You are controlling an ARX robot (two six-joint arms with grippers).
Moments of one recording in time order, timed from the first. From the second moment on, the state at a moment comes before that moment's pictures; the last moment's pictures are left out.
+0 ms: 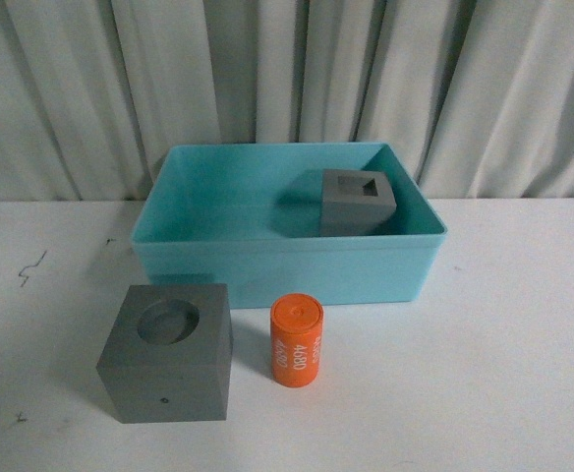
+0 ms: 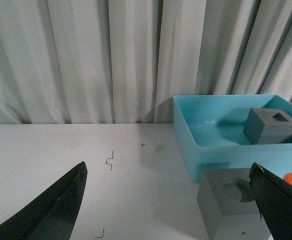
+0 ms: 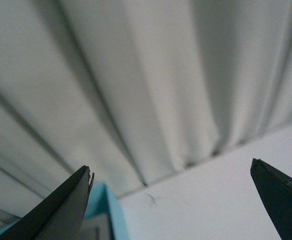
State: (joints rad) left arm 0.00 0.01 0.01 0.00 0.00 -0.01; right arm 0.04 1.59 1.22 0.14 0.21 0.32
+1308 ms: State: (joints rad) left arm 0.00 0.01 0.01 0.00 0.00 -0.01; right arm 0.01 0.69 0.05 0.65 0.00 0.01
